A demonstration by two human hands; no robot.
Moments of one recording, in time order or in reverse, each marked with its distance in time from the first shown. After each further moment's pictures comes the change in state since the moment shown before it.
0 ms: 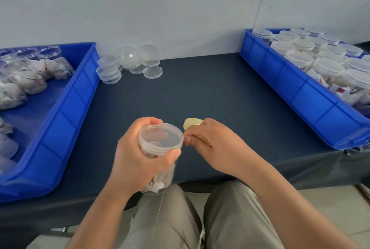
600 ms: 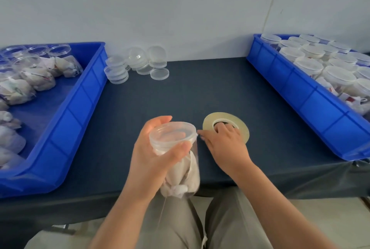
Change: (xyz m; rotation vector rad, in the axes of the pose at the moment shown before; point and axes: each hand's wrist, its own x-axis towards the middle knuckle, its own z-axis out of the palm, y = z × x) left_hand -0.006 0.016 0.019 -0.275 0.053 -0.150; right_hand 0.044 0.079 0.061 -0.470 0.141 0.146
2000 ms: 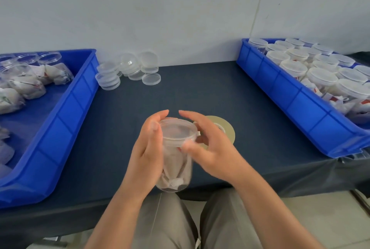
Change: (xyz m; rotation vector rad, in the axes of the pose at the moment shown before) left_hand 0.016 0.002 0.014 -0.024 -0.072 0.019; right_hand -0.043 -0.043 -0.092 1.141 0.029 -0.152
